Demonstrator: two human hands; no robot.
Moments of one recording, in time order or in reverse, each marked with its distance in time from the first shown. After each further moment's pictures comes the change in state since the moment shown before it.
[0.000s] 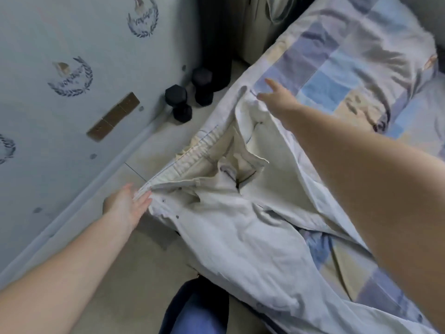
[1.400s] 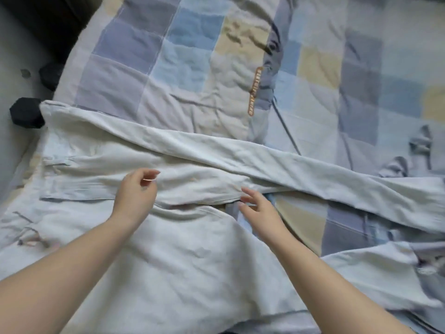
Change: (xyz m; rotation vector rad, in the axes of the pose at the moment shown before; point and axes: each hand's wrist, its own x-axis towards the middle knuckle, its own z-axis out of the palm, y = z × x) left_hand -0.029 -0.232 0.208 1.243 -0.607 0.955; right_hand -0.159 0.380 0.039 0.538 0.148 0.424
